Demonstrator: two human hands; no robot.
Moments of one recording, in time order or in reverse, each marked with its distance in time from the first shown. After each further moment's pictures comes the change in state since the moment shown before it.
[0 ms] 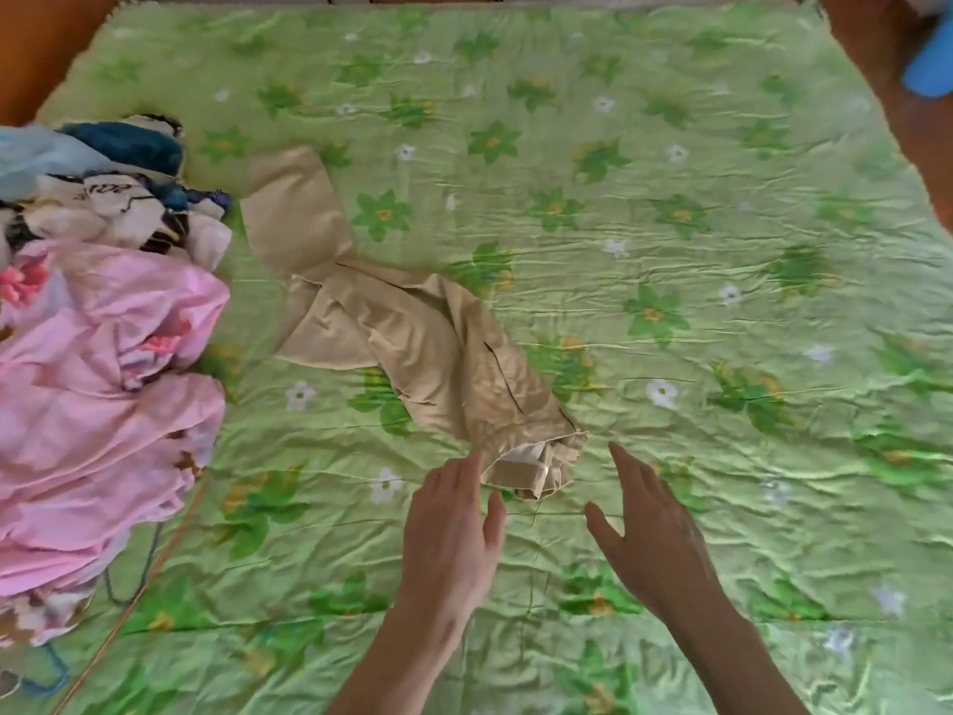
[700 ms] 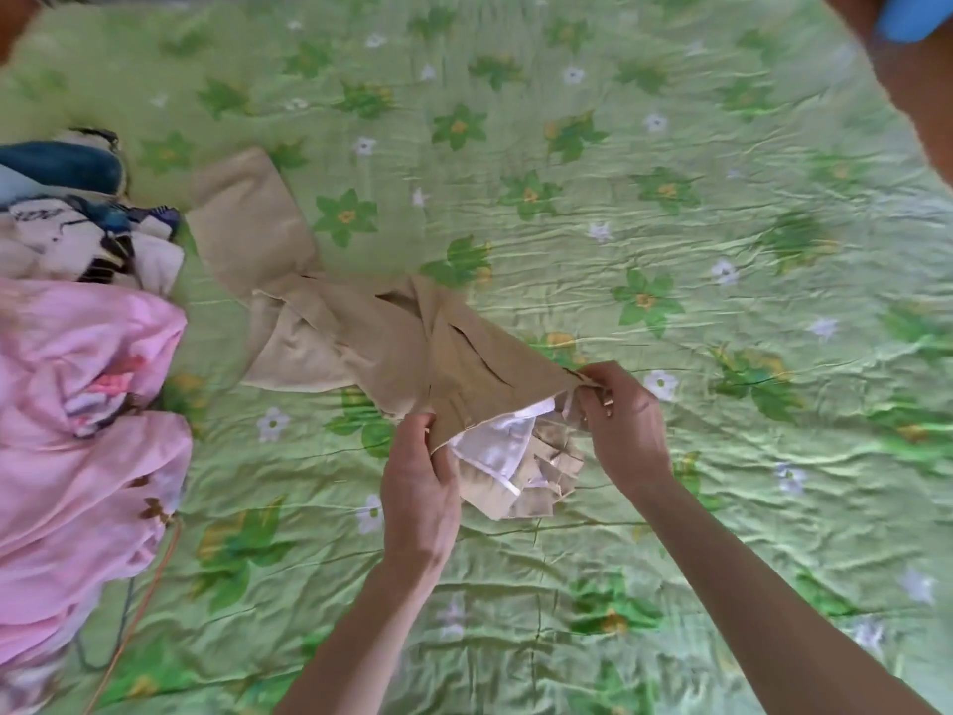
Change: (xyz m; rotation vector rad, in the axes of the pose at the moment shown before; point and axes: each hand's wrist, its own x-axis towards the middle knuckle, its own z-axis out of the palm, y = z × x) left_hand 0.072 -0.019 0.011 -0.547 0.187 -0.270; right_hand 0.125 -0.008 0.006 0.527 0.357 0.029
